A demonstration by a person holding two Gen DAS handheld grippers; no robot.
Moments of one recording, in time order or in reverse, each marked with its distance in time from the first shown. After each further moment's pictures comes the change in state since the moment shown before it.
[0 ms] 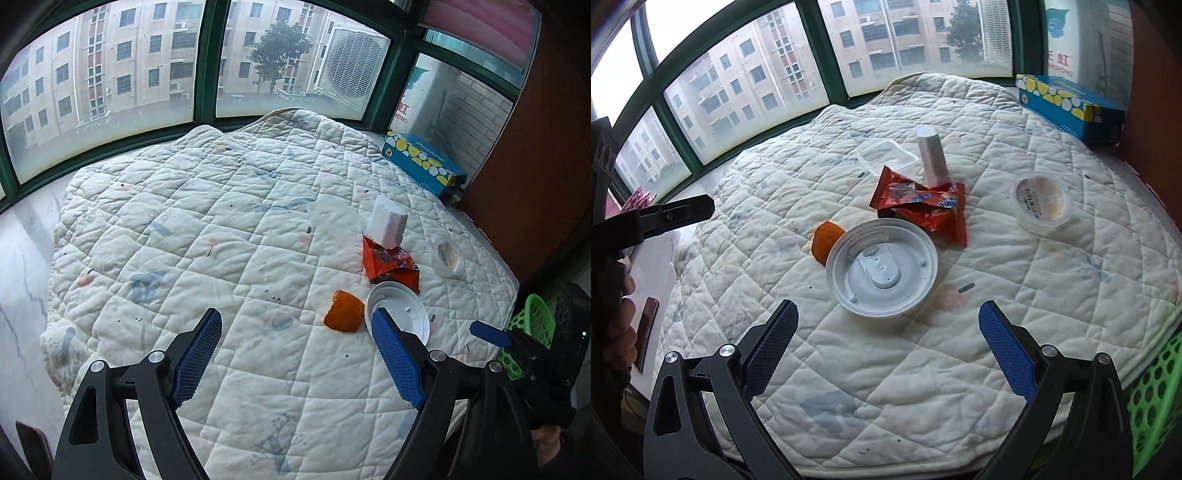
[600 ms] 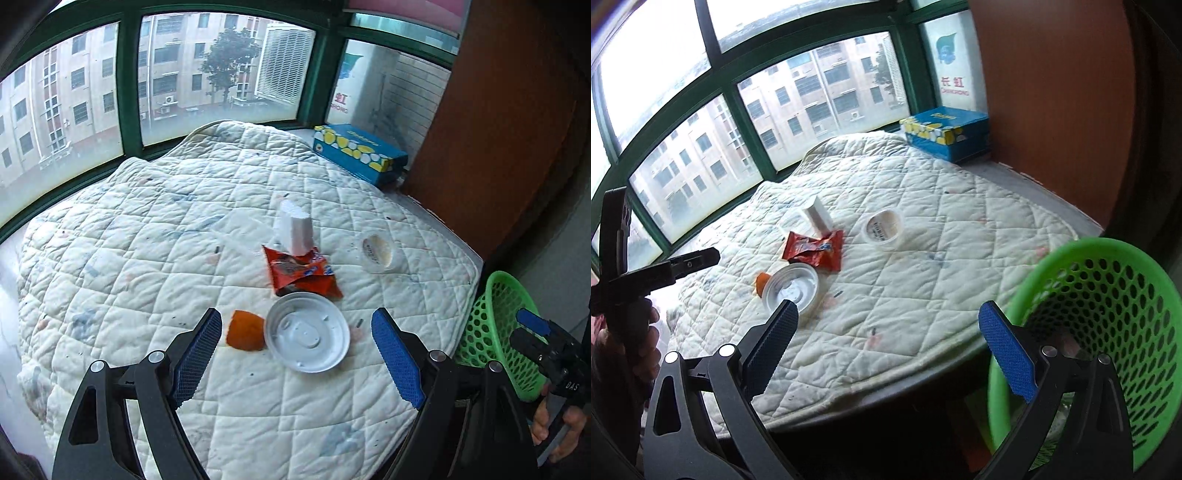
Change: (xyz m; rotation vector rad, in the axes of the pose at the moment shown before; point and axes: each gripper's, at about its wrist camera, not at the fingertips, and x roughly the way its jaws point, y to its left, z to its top) left arm 0.001 -0.091 0.011 0.152 -0.011 -0.098; right arm -0.133 -0.086 -0.040 0.222 -0.195 -0.146
